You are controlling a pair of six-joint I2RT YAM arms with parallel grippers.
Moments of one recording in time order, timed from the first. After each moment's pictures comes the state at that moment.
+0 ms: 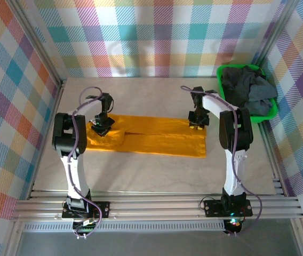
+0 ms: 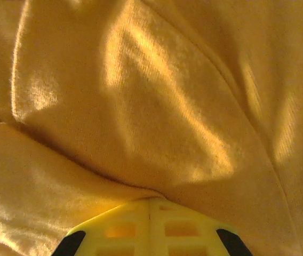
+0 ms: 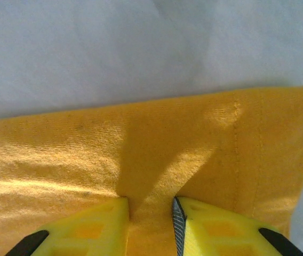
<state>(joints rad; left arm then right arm) -0.13 2.08 1.54 -1.05 -0.09 -1.07 0.25 2.15 1.63 -1.01 -0.02 0.43</state>
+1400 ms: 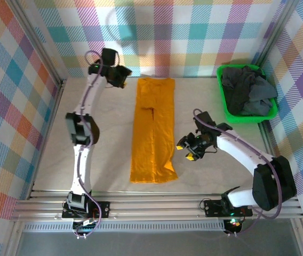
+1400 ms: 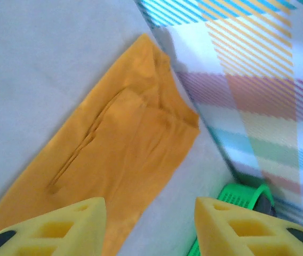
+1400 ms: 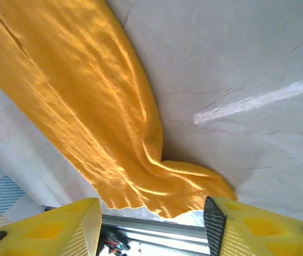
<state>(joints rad) -0.18 2.31 2.43 -0.97 0.27 -1.13 0.43 1.35 0.90 -0.80 -0.46 1.03</state>
